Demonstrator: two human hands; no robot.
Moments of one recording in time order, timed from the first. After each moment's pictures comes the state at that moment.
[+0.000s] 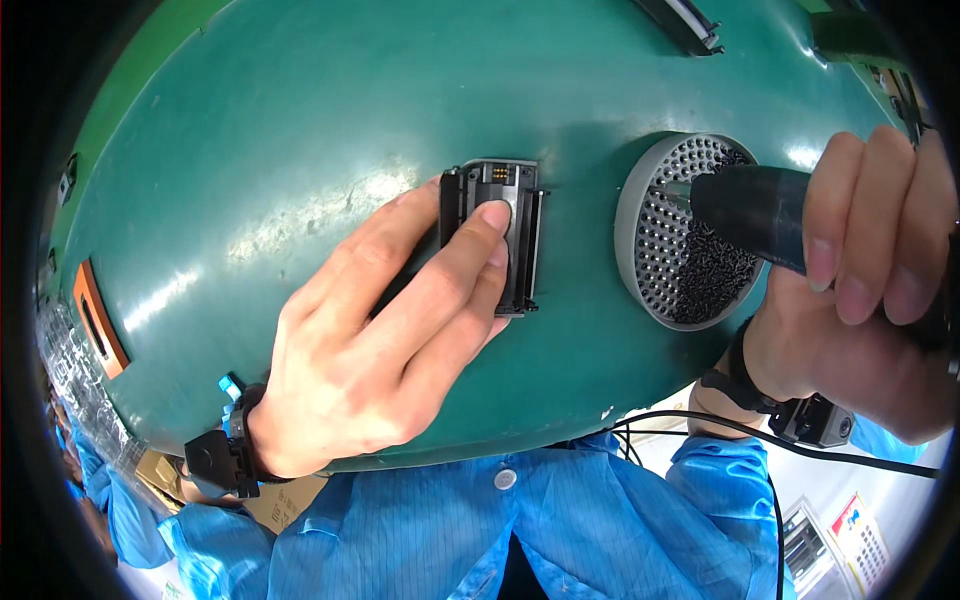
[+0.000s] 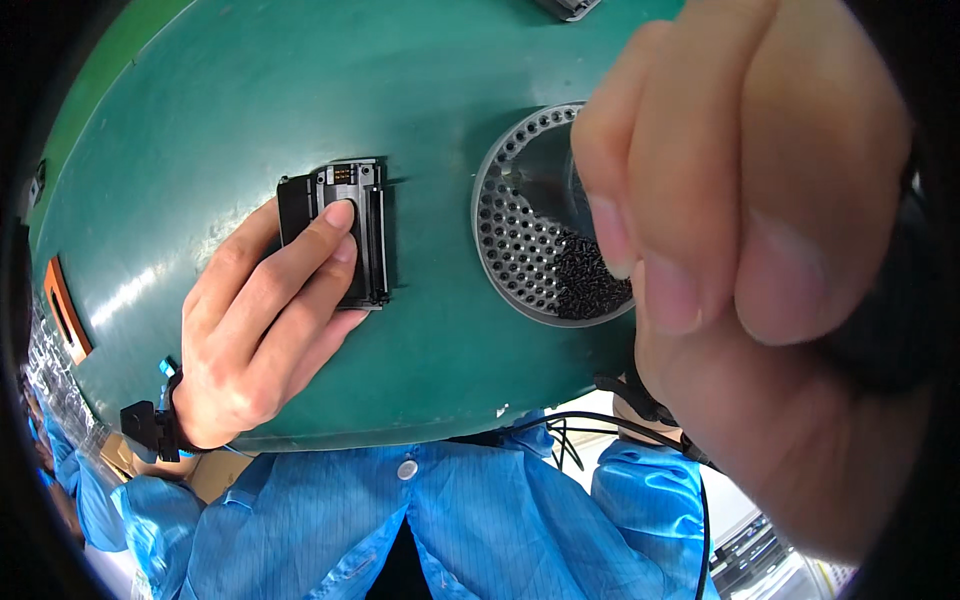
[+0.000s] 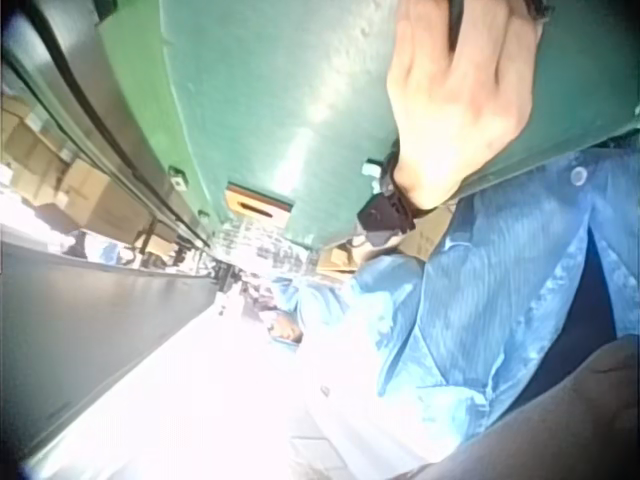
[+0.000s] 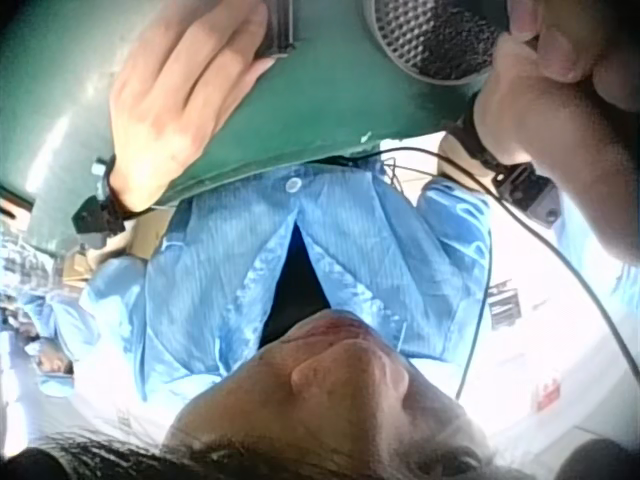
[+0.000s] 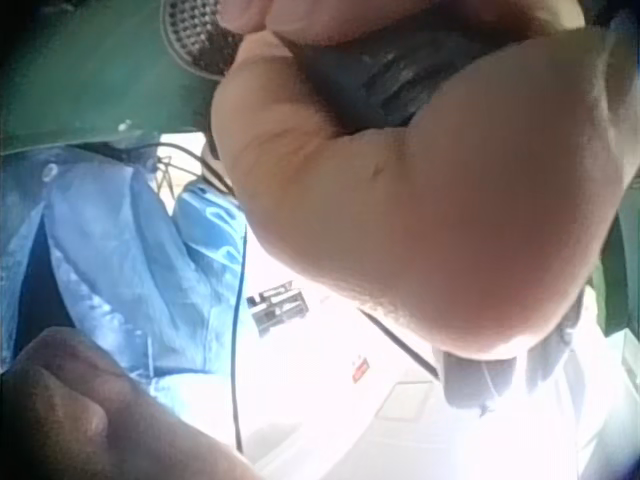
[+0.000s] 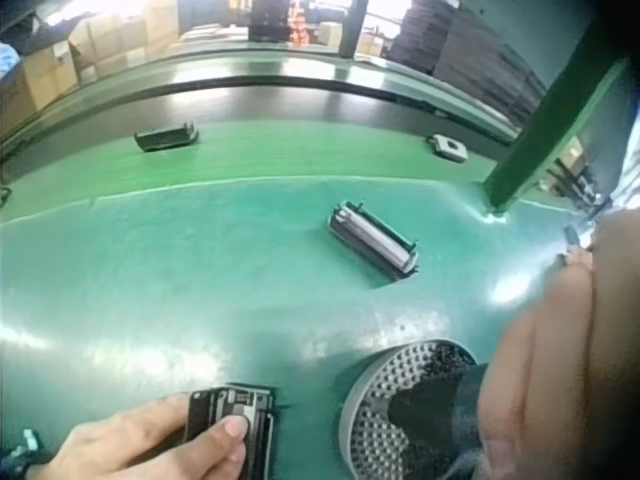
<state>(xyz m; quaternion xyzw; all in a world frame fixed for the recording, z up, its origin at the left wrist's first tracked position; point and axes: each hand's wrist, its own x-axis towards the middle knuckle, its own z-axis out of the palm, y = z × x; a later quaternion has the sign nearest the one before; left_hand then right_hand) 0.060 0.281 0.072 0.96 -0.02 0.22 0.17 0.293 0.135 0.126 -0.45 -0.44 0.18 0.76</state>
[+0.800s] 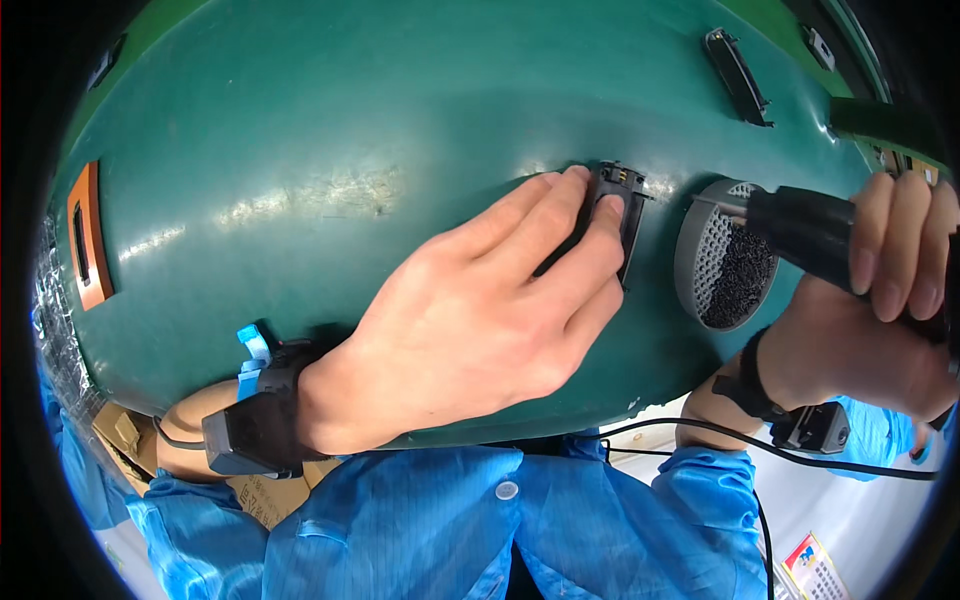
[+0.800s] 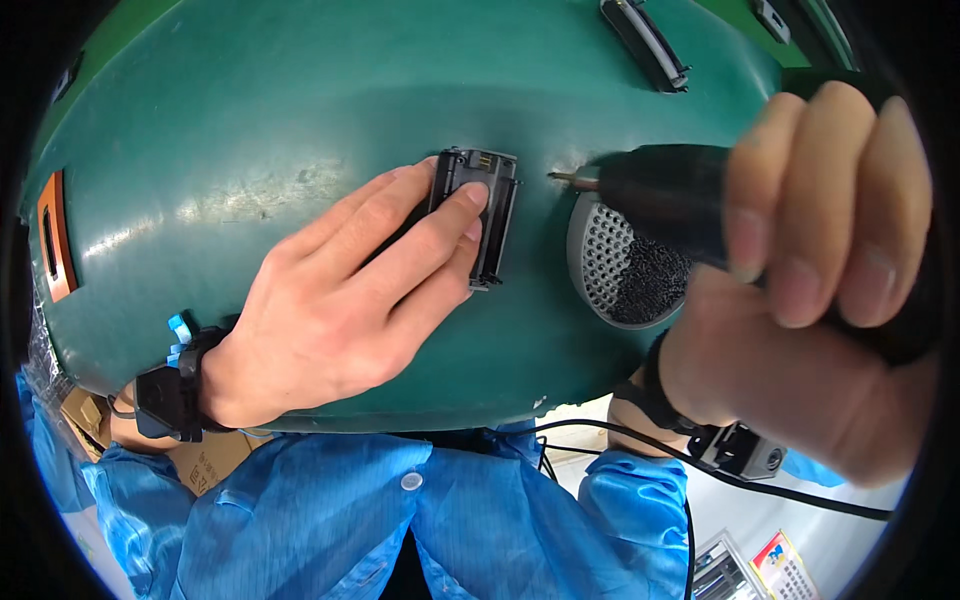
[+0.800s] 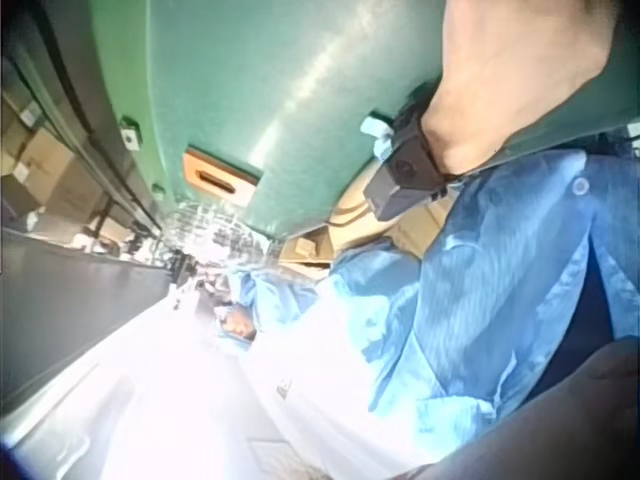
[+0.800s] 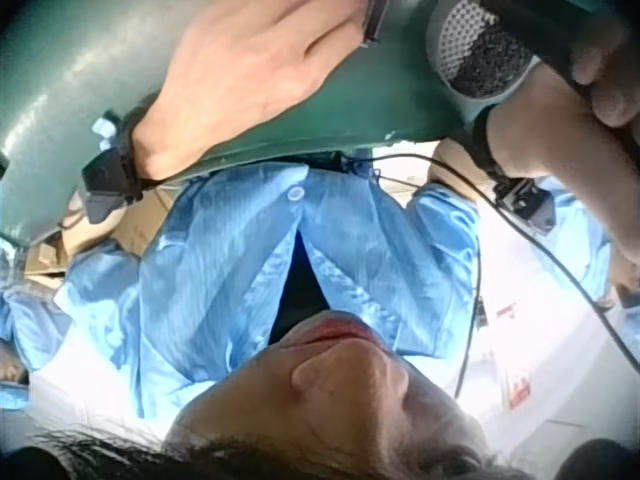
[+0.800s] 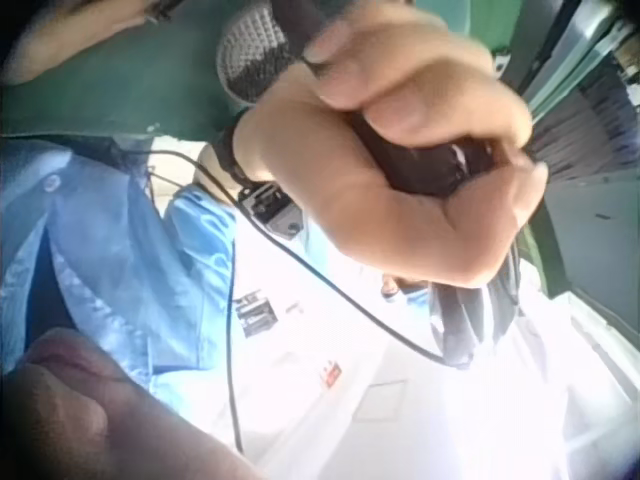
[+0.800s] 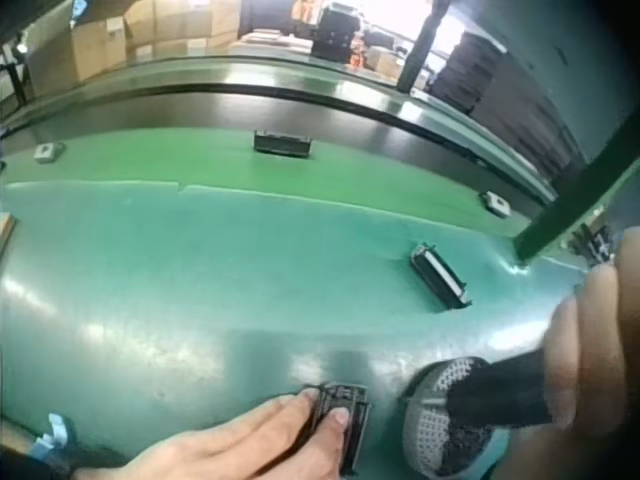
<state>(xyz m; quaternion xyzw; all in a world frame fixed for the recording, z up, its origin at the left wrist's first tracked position) 0.079 0.255 0.056 0.96 0.03 0.26 0.14 0.301 0.163 0.147 -0.38 -0.50 0.28 0.73</state>
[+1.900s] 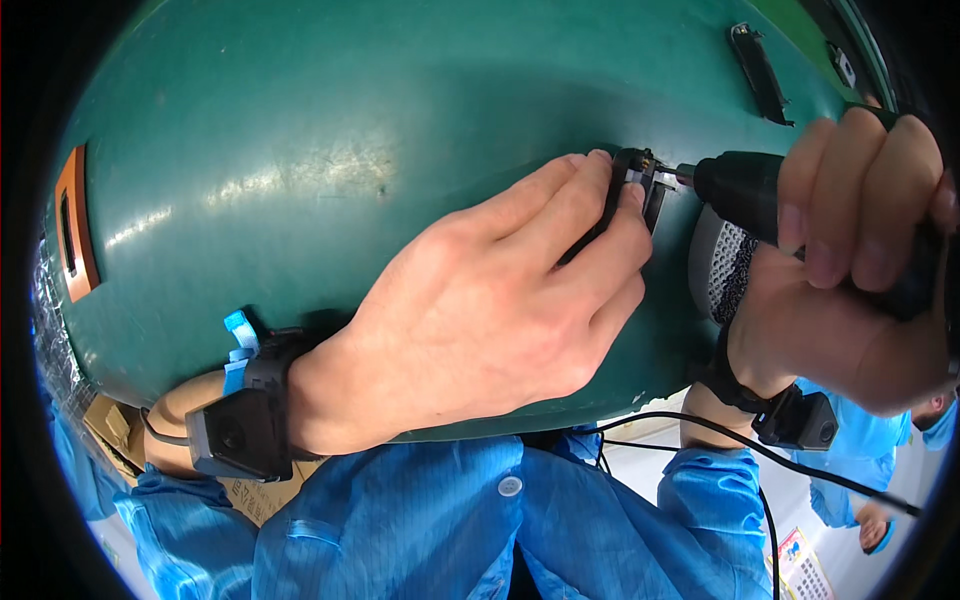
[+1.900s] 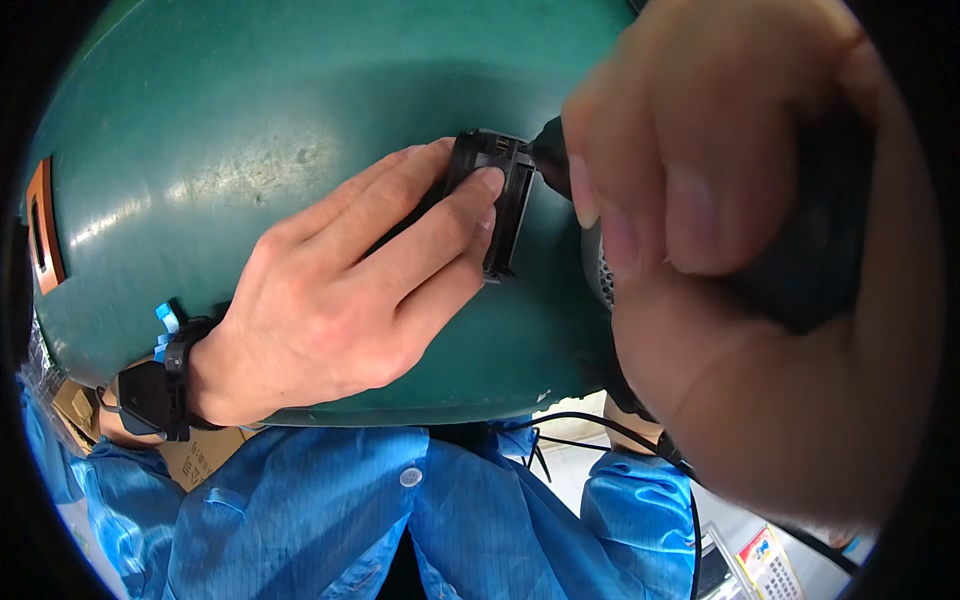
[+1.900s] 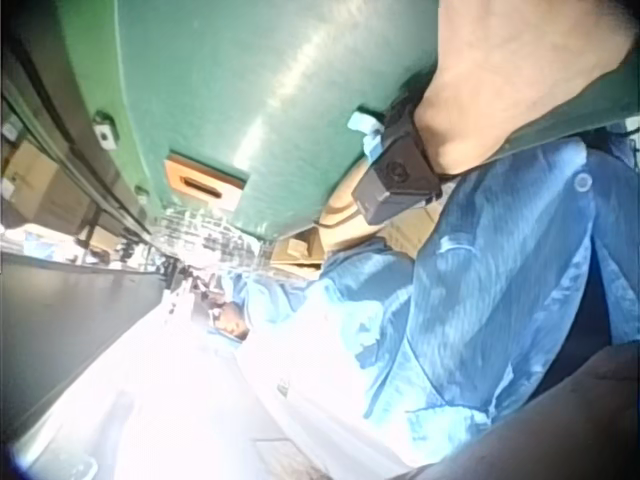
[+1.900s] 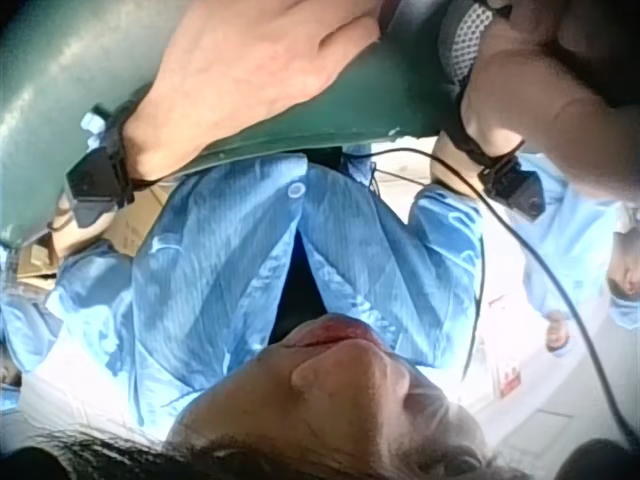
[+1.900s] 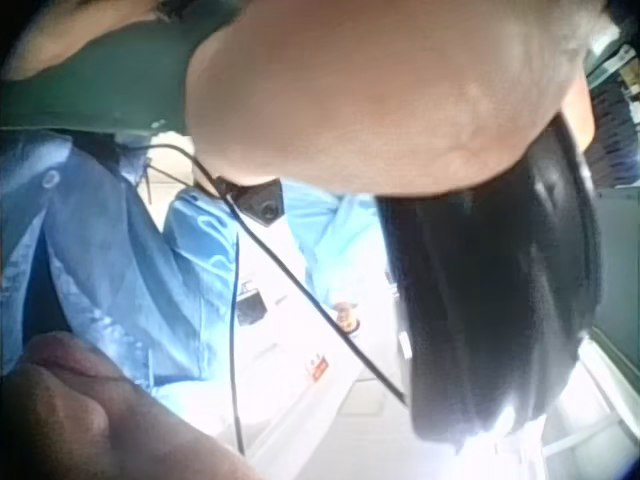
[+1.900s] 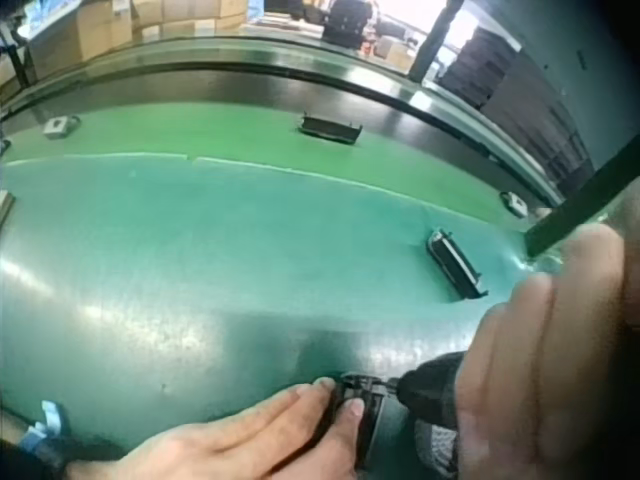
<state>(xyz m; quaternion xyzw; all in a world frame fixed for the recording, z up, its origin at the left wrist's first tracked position) 0.089 0.247 0.048 0.94 0.04 0.31 0.14 0.281 0.171 0.114 -0.42 -0.52 0.27 0.70</state>
